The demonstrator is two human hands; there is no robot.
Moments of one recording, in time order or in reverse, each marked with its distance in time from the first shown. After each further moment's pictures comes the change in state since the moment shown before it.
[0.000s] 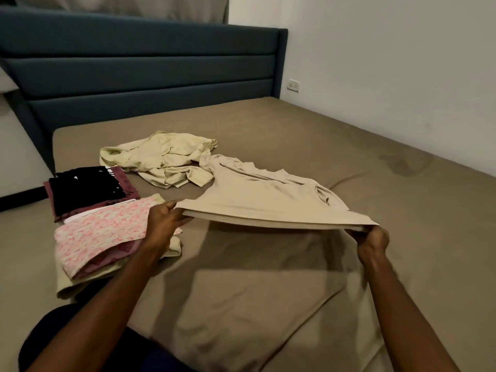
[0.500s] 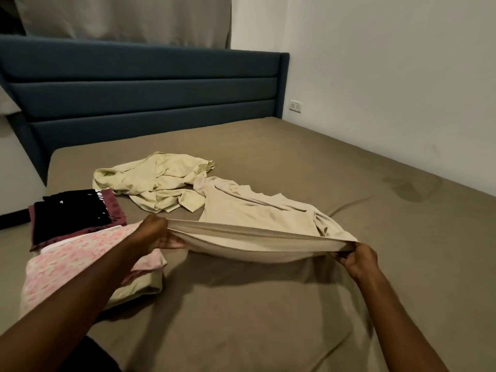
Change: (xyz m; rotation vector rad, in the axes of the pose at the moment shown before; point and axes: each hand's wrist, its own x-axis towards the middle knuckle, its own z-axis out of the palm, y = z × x) left_hand 0.069 0.033 0.032 0.191 -0.019 -0.429; right_hand 0.070 -0.001 0.037 -0.136 -0.069 0.281
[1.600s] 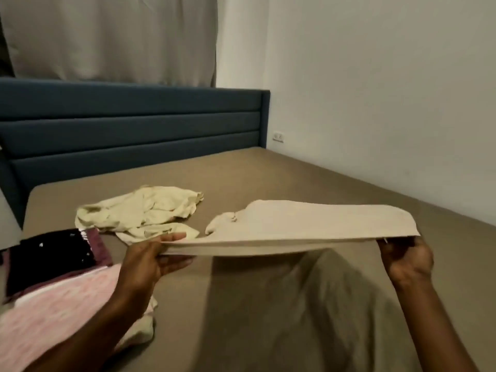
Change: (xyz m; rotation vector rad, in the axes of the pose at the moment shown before) left_hand -0.121 0.037 0.020 -0.316 -0.095 0.457; right_hand -0.092 -0.119 0.001 0.626 -0.347 -0.402
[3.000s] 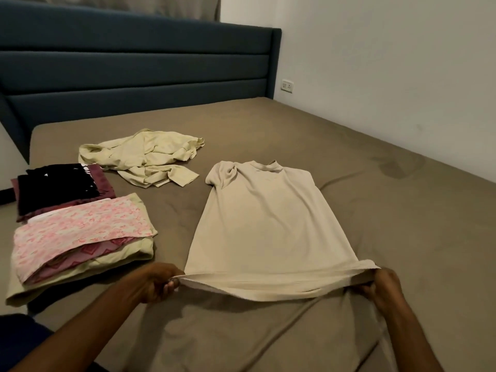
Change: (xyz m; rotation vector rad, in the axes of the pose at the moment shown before) left_hand -0.031 -0.174 -0.063 0.536 -0.082 -1.075; right_hand -0.076 0.026 -0.206 -1.054 0.328 0.349
